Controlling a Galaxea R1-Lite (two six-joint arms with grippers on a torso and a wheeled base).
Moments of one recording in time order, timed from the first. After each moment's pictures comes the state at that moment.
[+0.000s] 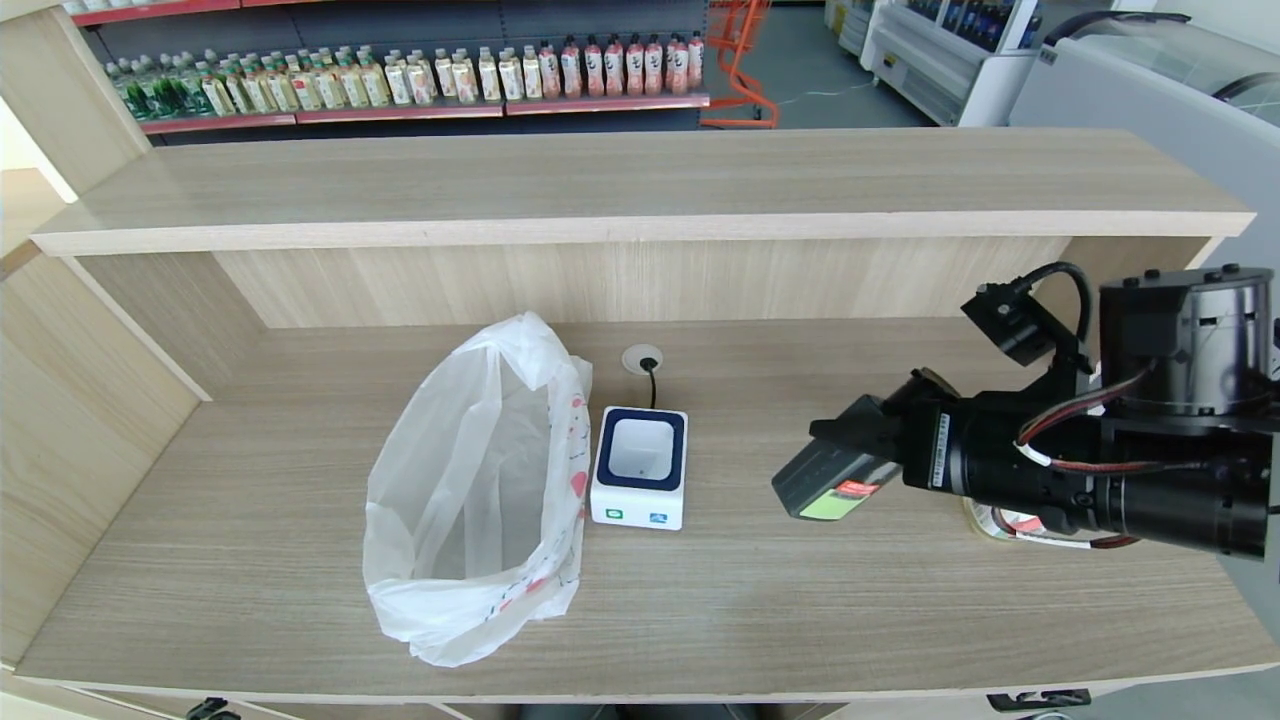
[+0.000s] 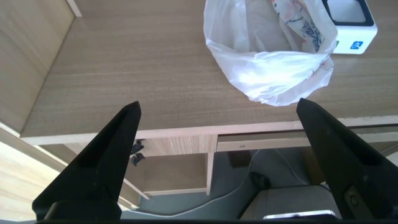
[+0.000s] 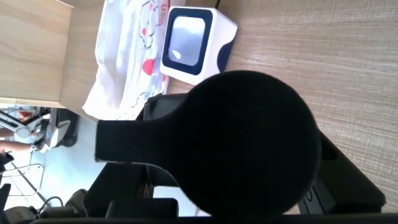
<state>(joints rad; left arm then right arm) 0.00 0.00 0.00 0.01 -0.07 0.03 0.51 1.51 -0.79 -0.36 0.16 0.44</state>
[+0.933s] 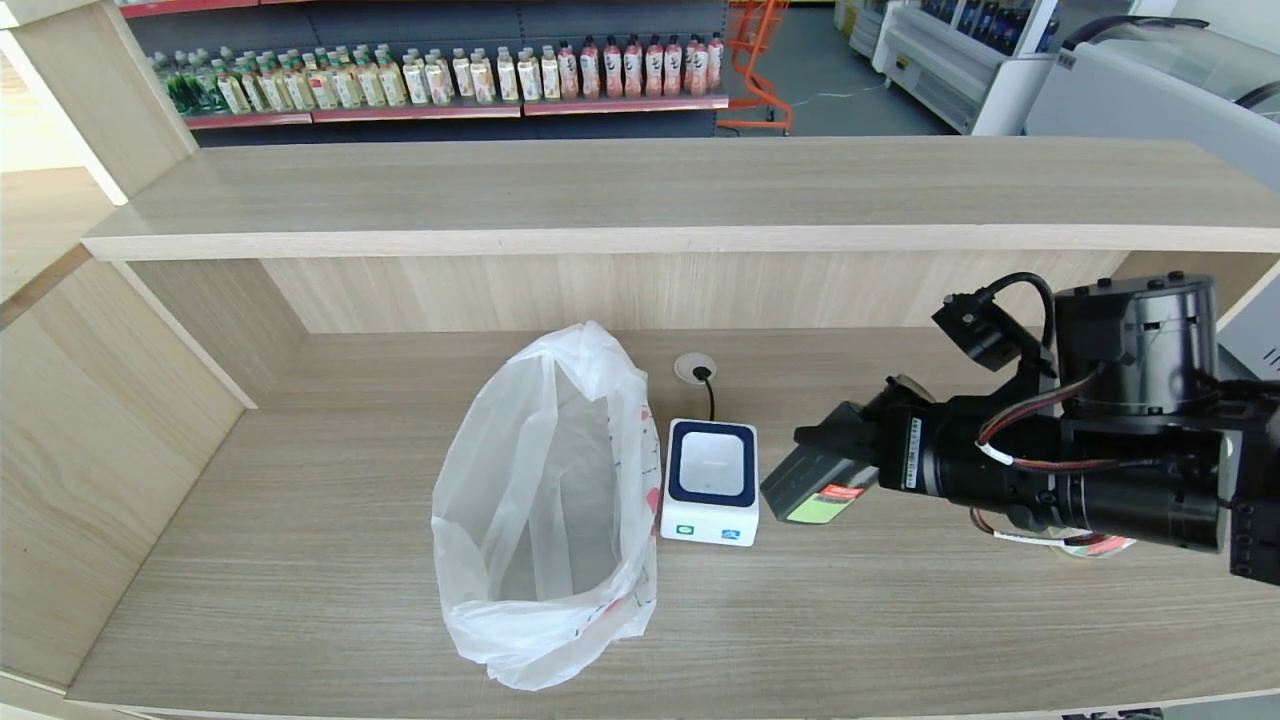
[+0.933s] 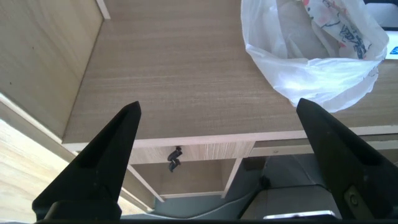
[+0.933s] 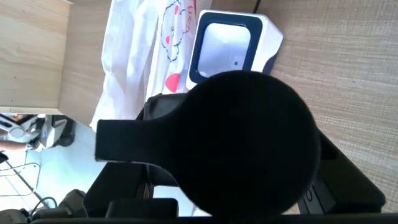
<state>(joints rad) 0.00 0.00 0.00 0.01 -0.07 0.03 0.51 1.56 -0.81 -0.36 0.15 0.43</state>
